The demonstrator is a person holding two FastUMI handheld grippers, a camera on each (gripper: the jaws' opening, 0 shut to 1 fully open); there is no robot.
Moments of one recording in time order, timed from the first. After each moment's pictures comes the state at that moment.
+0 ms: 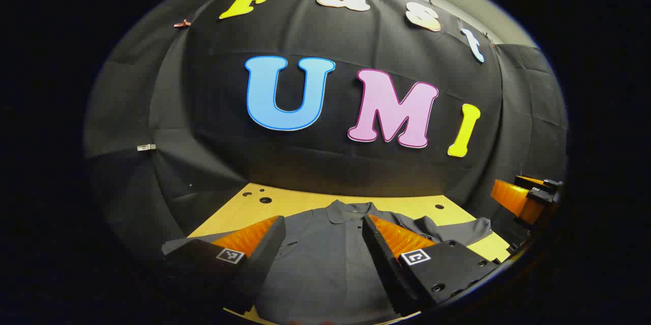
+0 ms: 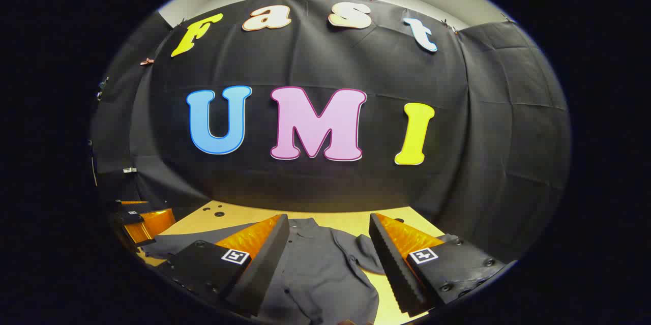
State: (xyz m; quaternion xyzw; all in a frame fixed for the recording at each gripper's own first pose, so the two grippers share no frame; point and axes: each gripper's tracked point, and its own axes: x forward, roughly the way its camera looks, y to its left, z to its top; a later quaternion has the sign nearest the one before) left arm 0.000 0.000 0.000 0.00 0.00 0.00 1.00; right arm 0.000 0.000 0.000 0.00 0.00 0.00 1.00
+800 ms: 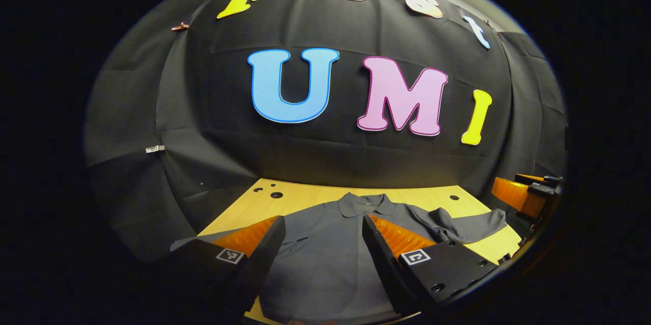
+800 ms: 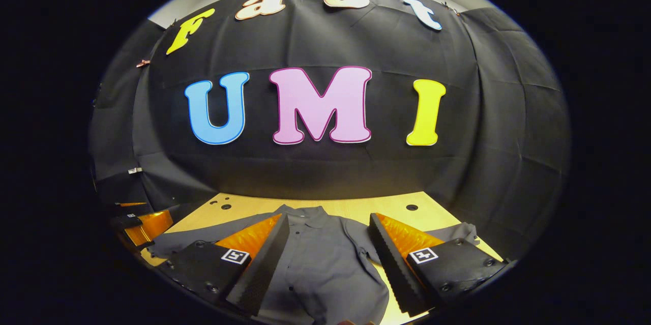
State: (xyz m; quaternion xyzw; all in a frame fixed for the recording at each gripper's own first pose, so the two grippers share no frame) left arm 0.008 0.005 -0.016 0.02 0.02 0.04 1.00; right arm 0.032 -0.005 -0.031 0.02 0.05 0.03 1.00
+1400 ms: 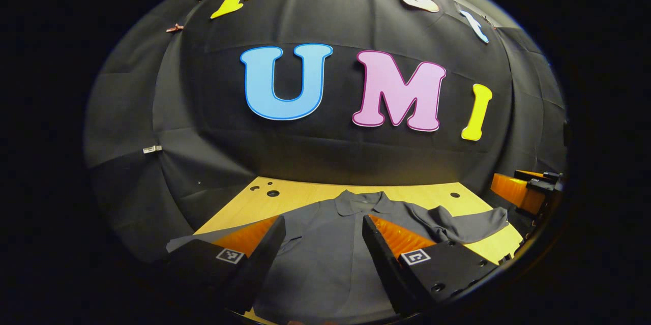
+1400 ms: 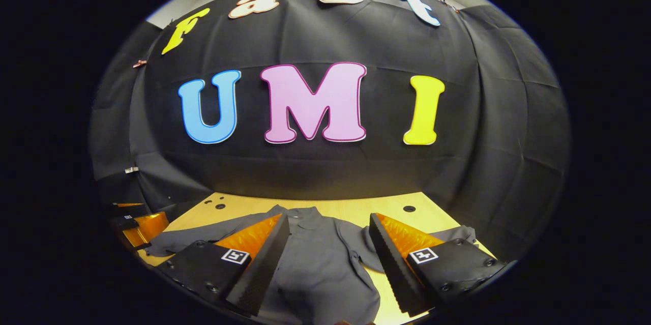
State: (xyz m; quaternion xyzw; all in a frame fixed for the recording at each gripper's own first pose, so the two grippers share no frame) left arm 0.021 -0.014 -0.017 0.03 0.03 0.05 1.00; right arm 0.058 -0.036 -0.036 0.03 0.06 0.02 1.00
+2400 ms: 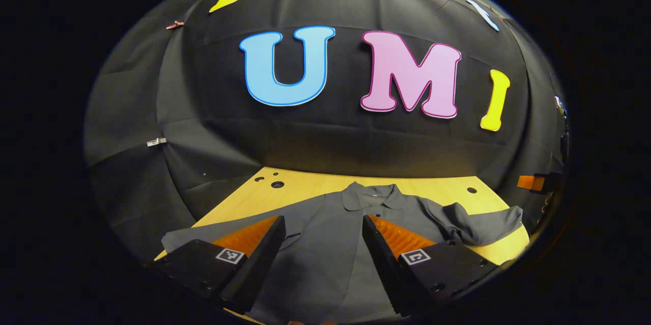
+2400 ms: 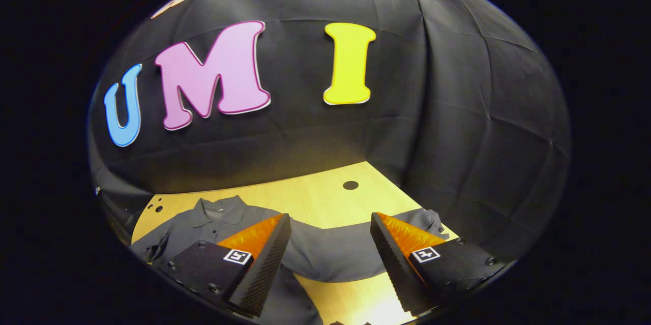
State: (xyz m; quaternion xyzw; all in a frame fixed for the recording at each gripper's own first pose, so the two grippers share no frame) left arm 0.070 -0.025 -0.049 0.02 0.07 0.10 0.99; right arm 0.151 -0.220 -0.110 0.08 0.15 -0.13 0.98
